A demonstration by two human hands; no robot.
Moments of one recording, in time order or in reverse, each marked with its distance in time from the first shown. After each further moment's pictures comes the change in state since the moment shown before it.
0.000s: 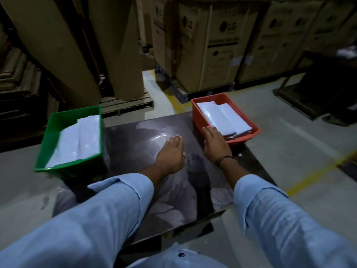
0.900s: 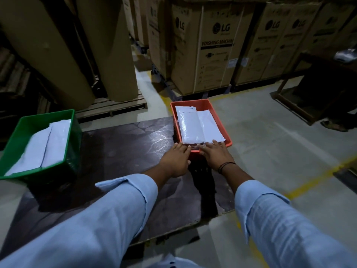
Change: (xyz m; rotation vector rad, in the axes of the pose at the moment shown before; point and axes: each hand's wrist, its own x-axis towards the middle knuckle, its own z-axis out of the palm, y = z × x) left_hand 0.082 0.100 0.021 0.162 -0.068 0.123; right_hand 0.019 0.130 -0.008 -0.266 -0.272 -0.101
